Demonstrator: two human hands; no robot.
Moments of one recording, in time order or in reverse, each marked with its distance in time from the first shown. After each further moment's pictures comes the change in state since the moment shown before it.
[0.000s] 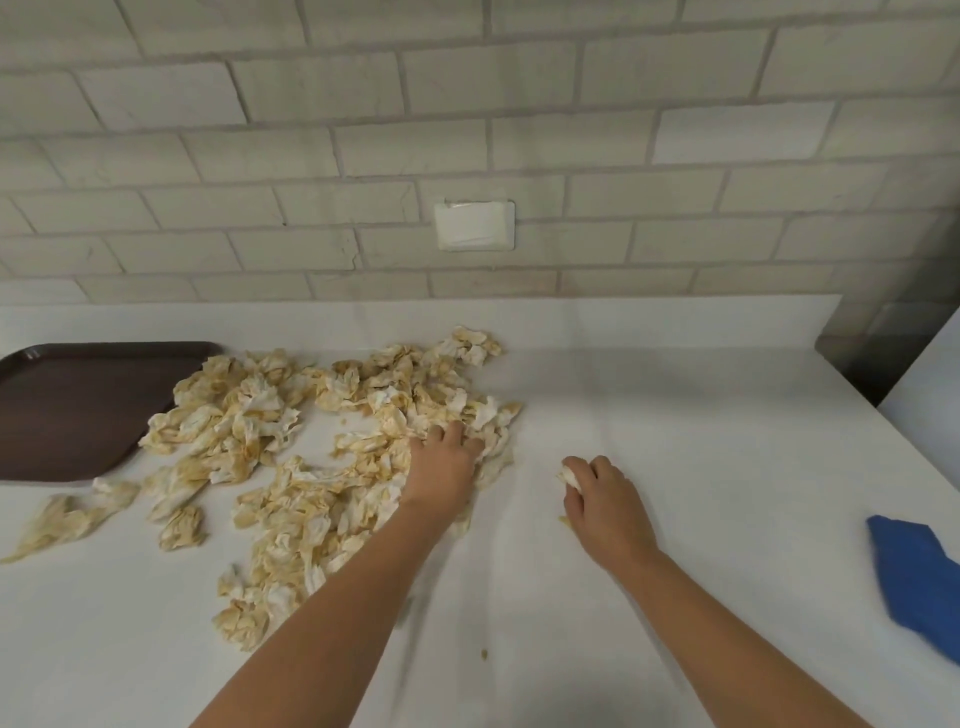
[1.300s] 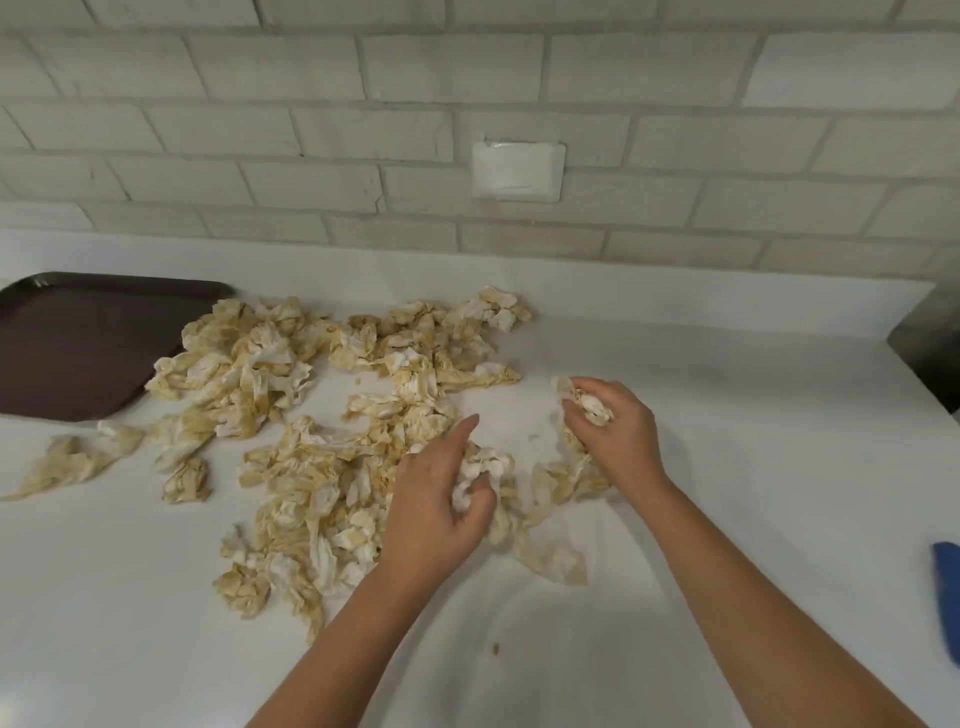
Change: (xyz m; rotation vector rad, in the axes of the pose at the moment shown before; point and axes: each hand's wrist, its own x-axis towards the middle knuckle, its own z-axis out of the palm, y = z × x) left_hand -0.075 0.000 -0.024 -0.773 0.483 -0.078; right_hand 0.064 -0.031 -0.022 0.777 0.103 0.120
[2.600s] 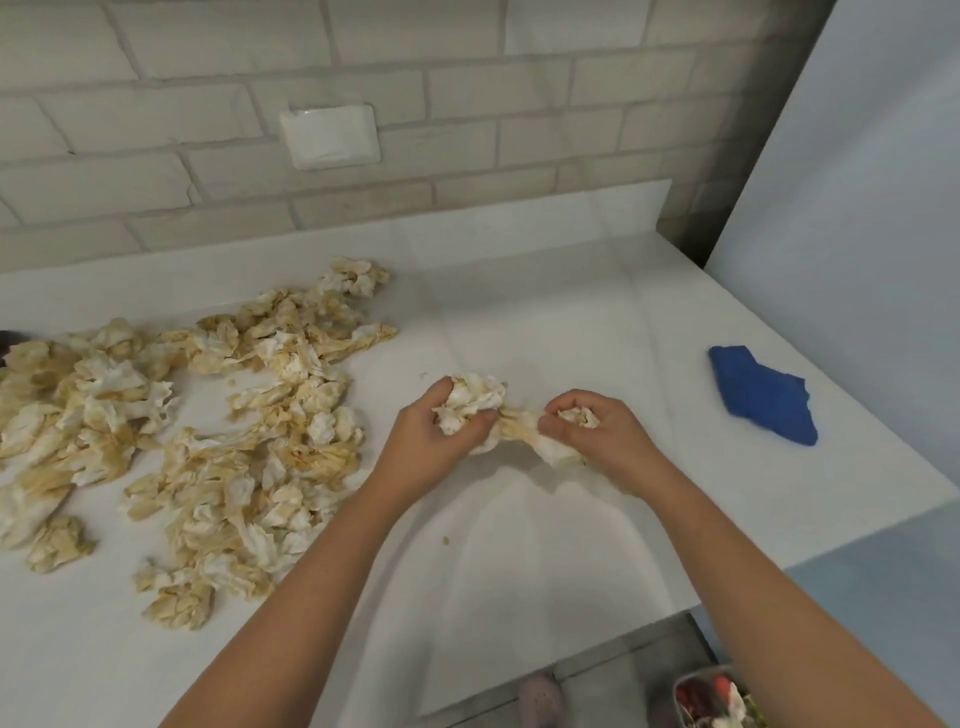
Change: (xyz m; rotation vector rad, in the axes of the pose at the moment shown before) left_hand -0.001 0.048 0.003 -0.610 -0.587 -0.168; right_hand -0.150 -0.044 -0.086 0.194 -0.039 0.408
